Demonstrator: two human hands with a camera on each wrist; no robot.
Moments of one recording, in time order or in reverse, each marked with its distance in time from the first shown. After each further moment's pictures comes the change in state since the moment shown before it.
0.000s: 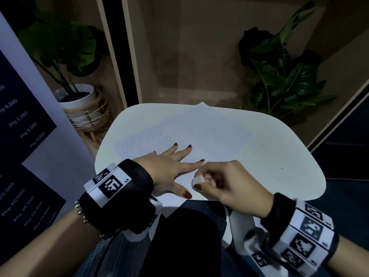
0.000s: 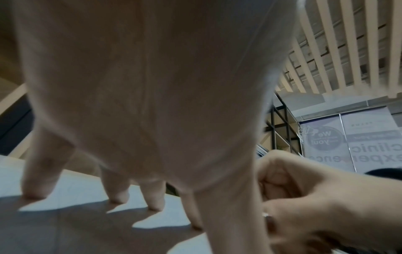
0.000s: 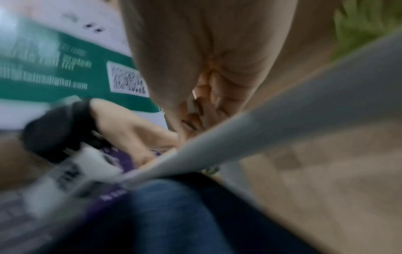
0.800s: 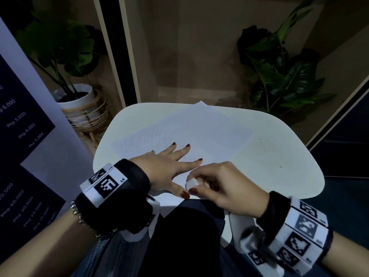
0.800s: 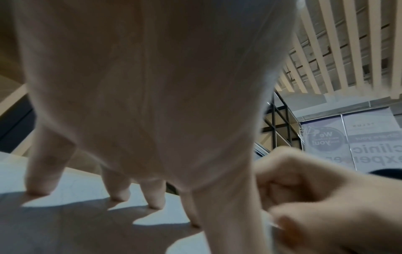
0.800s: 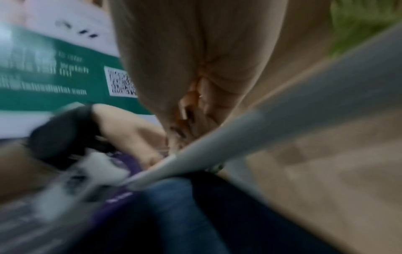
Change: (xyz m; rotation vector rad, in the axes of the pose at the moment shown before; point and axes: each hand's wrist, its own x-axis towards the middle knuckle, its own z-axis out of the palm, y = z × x) left_hand 0.002 -0.003 0.003 0.010 0.003 0.012; right_hand 0.003 0.004 0.002 -0.057 -0.099 -0.134
